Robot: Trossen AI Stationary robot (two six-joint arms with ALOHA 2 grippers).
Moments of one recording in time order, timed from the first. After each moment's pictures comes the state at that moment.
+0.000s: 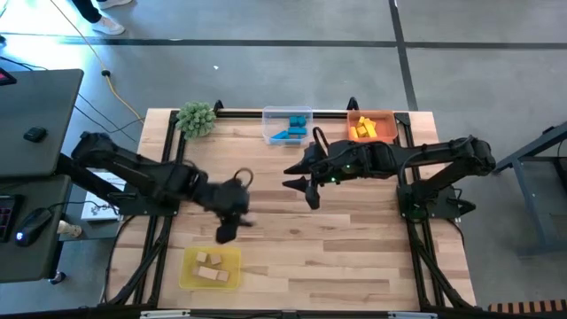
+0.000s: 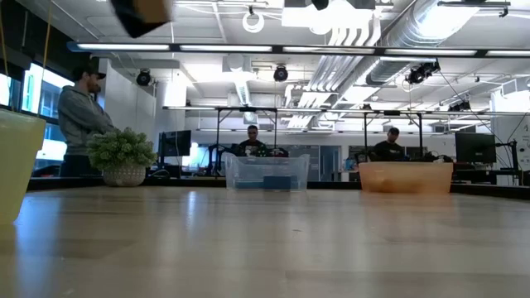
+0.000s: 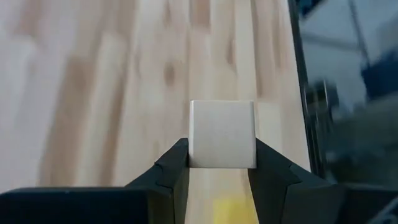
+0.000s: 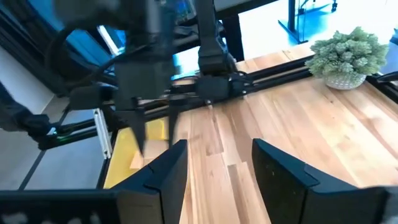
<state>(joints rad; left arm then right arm) -0.21 1.27 1.07 -0.65 -0.03 -0.42 0.09 1.45 1.33 -0.23 0.06 0.31</state>
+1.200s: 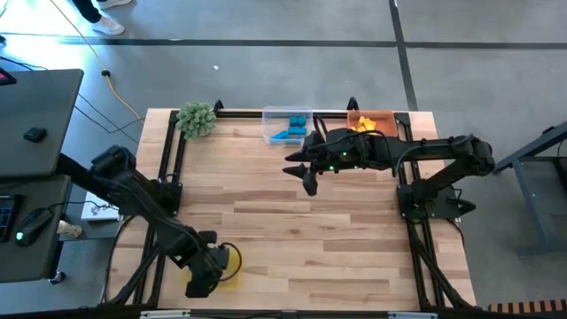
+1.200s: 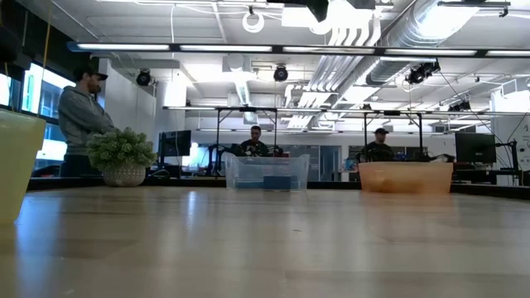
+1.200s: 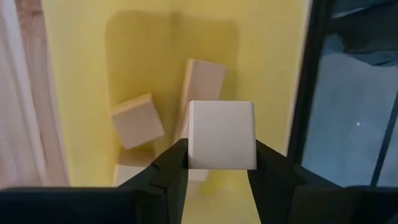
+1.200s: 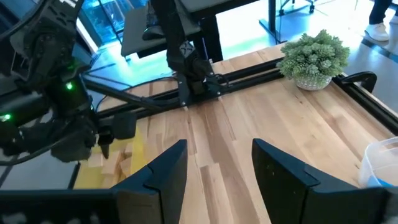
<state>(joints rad) -0.68 1.58 1.07 -0.81 0.09 -0.84 0.00 1.45 1.33 -0.26 0.04 0.27</state>
